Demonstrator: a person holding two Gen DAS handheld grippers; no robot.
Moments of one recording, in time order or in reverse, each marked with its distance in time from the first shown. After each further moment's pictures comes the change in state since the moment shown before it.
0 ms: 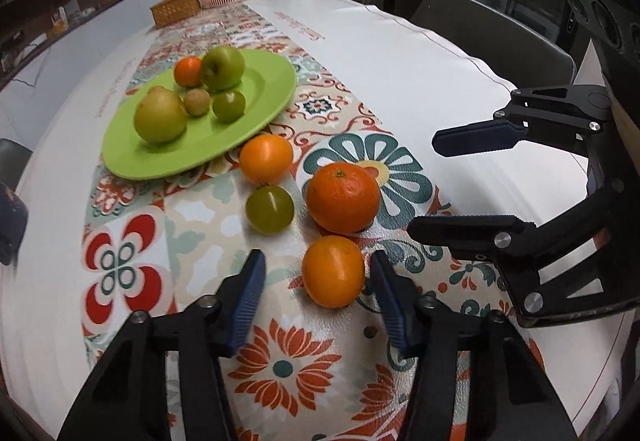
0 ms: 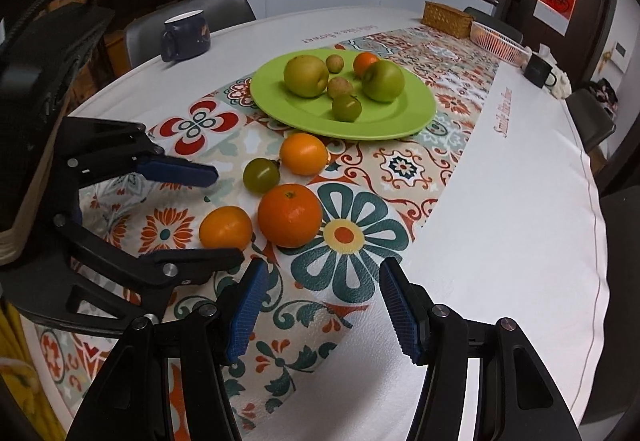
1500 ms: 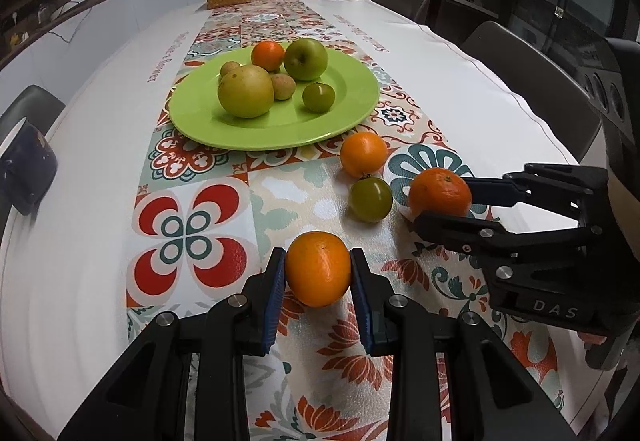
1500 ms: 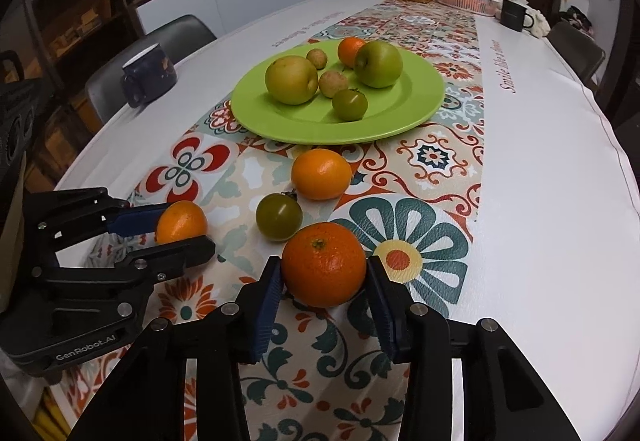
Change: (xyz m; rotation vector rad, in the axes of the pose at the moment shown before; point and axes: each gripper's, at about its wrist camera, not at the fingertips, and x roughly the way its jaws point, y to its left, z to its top) left arm -0.022 0.058 -0.015 -0.158 -0.028 0.047; right arm 0.034 0.016 0.019 0.272 -0.005 0.020
